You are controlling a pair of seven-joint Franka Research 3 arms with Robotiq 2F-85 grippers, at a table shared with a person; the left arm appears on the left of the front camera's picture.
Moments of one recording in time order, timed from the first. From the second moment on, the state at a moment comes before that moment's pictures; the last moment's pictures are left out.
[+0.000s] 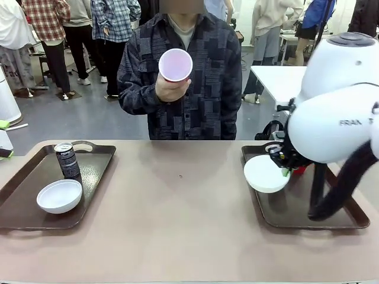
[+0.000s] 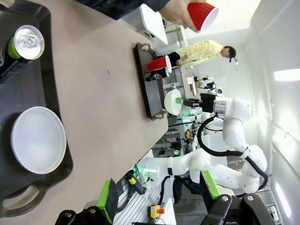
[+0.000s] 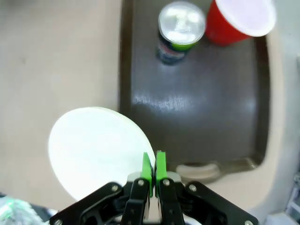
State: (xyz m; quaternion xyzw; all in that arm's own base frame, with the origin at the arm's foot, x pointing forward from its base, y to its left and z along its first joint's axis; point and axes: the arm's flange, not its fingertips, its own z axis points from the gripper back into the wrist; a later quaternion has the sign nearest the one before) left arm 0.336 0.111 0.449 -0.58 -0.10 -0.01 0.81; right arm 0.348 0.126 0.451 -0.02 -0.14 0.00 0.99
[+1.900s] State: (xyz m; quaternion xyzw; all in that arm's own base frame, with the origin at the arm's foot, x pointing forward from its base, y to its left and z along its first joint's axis) left arm 0.336 0.111 0.449 -0.58 -0.10 -0.01 0.81; right arm 0.400 0.046 0.357 0.03 -0.05 0.01 1.00
